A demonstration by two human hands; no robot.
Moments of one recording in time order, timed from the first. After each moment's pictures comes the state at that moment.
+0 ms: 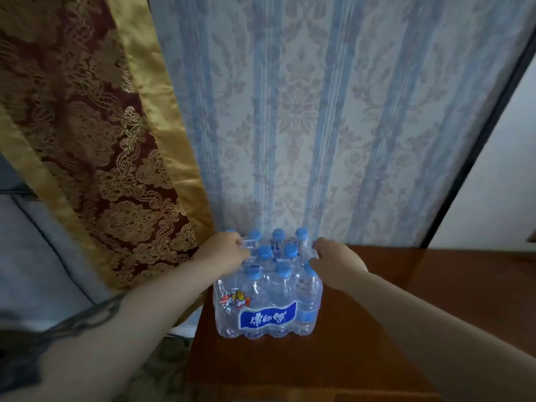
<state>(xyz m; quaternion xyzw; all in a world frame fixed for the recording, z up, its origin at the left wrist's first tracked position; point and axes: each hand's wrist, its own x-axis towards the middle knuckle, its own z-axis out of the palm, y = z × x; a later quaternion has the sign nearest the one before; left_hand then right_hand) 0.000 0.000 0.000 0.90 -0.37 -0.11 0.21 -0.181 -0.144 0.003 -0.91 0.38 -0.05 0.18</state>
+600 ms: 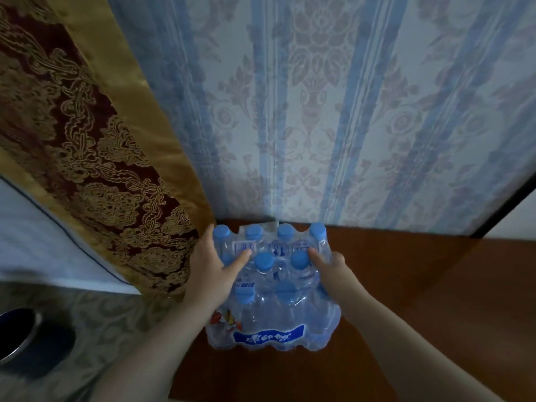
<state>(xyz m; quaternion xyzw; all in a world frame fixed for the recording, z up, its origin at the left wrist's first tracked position) 0.029 -0.035 -0.090 0.89 -0.21 -0.10 0.40 -0.117 -0.201 -0.081 -0.65 0.51 -0.05 0.56</state>
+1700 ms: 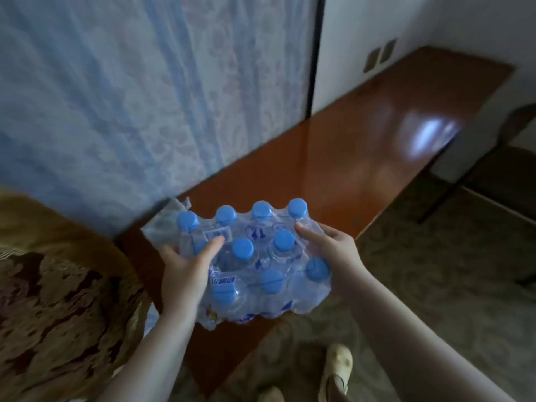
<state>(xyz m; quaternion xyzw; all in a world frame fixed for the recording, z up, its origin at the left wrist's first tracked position) 0.024 -0.019 -0.116 0.78 -0.29 -0.34 0.44 -0.212 -0.043 -0.098 -0.28 0.59 -0.42 0.63</state>
